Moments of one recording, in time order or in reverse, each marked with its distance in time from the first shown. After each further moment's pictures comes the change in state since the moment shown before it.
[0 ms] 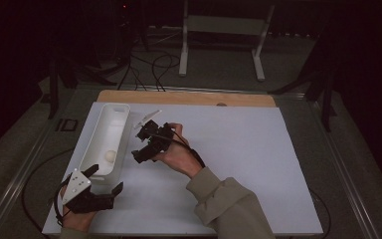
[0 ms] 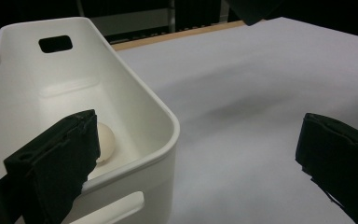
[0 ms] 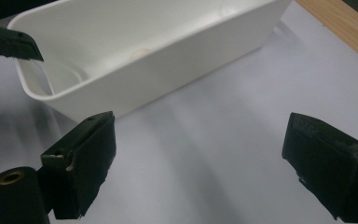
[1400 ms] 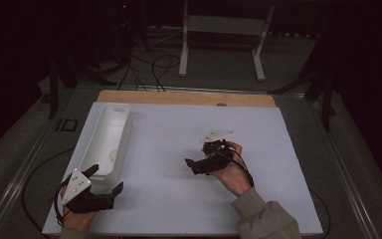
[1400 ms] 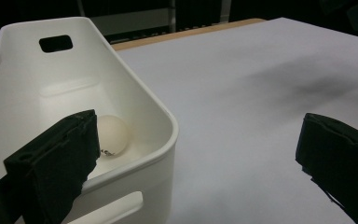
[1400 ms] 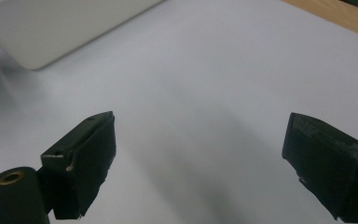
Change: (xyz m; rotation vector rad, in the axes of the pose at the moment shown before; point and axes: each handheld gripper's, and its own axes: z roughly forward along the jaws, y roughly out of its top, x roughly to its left) left arm -0.001 0.001 0.000 0.001 0.002 -0.004; right arm -0.053 -0.137 -0.076 -0.129 -0.115 0.184
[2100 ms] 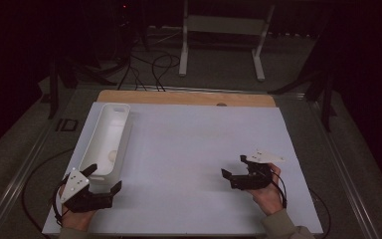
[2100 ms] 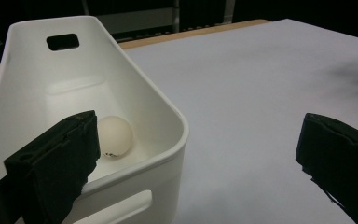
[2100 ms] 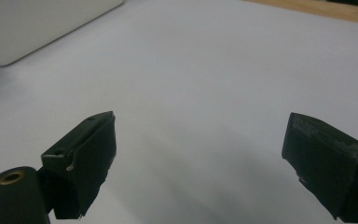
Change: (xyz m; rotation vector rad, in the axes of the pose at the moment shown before) left arm 0.004 0.000 0.000 0.001 0.013 -0.015; right arm -0.045 -0.097 -0.058 -0.174 -0.070 0.139
